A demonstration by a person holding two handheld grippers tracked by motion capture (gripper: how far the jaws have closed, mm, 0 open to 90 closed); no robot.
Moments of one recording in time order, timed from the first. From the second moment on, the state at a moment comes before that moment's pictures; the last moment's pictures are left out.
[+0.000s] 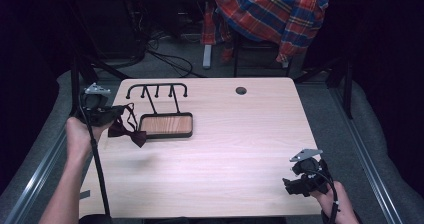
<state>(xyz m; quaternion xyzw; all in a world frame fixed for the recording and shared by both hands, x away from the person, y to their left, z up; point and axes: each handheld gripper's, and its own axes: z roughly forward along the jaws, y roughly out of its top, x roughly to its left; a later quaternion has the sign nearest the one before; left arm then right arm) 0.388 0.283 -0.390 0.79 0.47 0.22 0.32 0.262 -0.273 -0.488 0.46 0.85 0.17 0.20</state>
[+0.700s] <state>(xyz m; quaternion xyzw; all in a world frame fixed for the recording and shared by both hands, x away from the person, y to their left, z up) 0.411 0.282 -0.378 0.78 0.48 0.23 0.33 0.262 -0.273 -0.488 0.45 0.85 0.16 0.20</state>
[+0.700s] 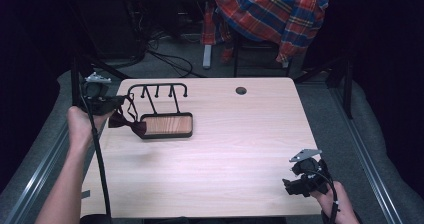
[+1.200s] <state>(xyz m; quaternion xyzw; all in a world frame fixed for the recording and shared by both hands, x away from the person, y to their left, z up) 0.430 0.284 -0.381 0.77 0.49 0.22 0.33 0.262 -0.272 -0.488 0.45 0.85 0.16 0.20</state>
